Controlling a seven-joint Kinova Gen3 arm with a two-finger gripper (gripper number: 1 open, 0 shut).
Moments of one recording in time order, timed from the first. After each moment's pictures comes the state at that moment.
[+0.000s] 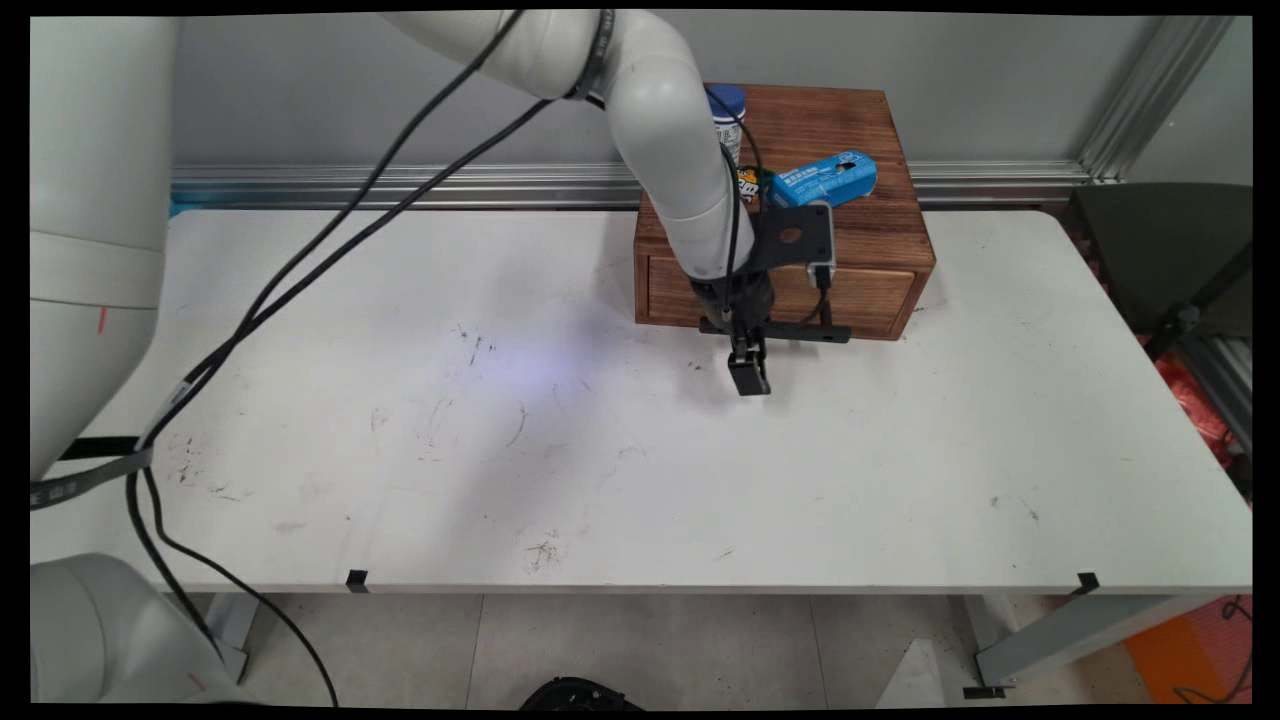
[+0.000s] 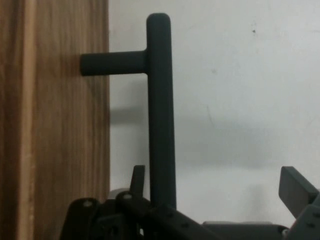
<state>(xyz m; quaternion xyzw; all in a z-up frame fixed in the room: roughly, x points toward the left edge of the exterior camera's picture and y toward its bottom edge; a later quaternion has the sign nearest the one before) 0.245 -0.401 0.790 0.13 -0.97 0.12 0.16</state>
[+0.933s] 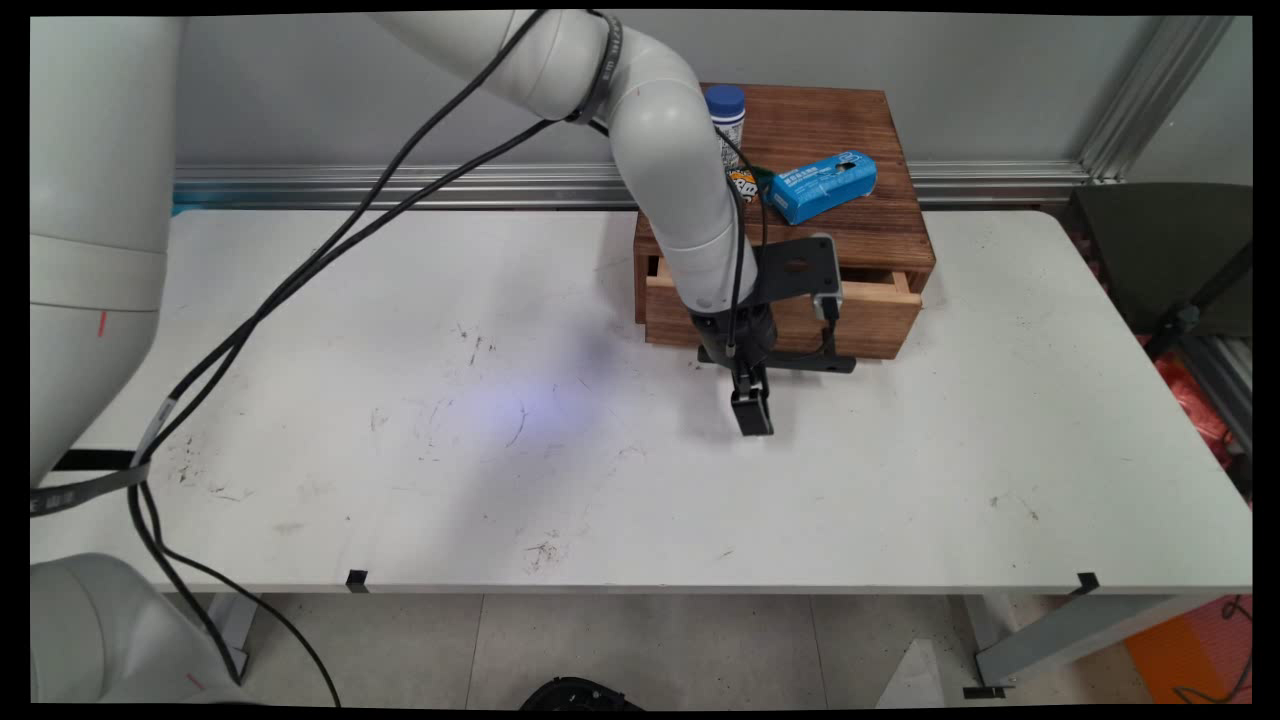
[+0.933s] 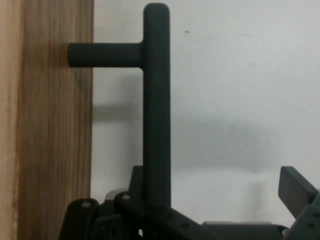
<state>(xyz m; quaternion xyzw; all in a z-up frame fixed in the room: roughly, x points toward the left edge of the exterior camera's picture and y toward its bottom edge) 0.232 -0.371 0.783 0.15 -0.97 0.07 0.17</state>
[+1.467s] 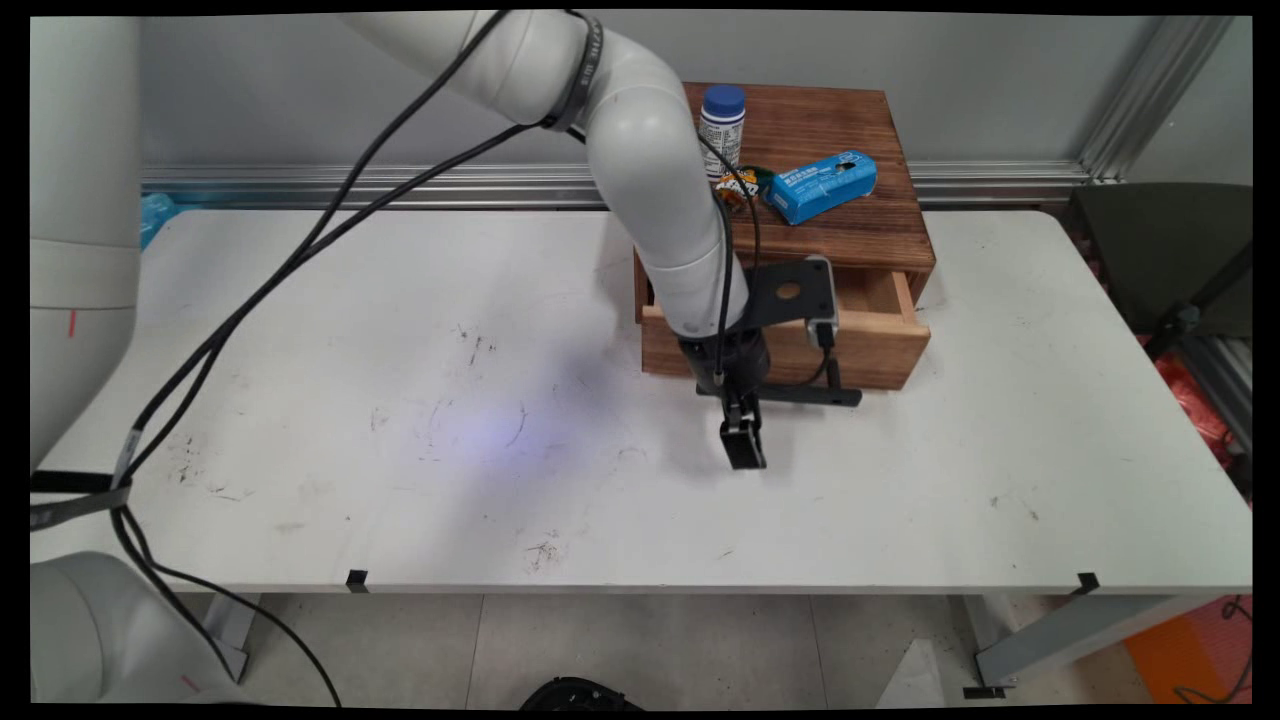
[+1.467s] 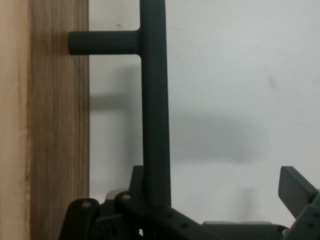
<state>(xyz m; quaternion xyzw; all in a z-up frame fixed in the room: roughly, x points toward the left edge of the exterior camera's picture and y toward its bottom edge) 0.229 -0.331 0.793 0.14 -0.97 0.05 0.17</state>
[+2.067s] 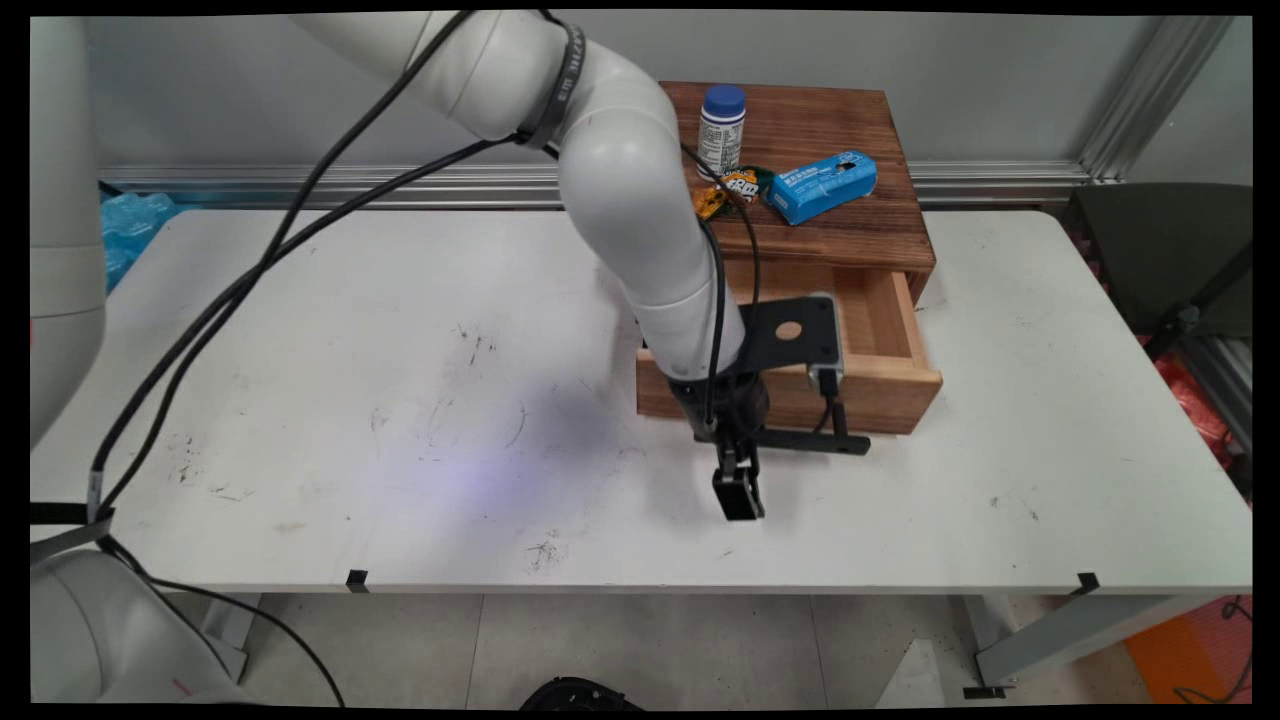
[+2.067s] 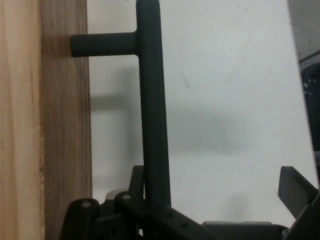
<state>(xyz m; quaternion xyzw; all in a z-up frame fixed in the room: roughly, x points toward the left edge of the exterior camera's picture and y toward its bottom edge) 0.217 -0.275 0.806 0.13 -0.97 0.04 0.18</state>
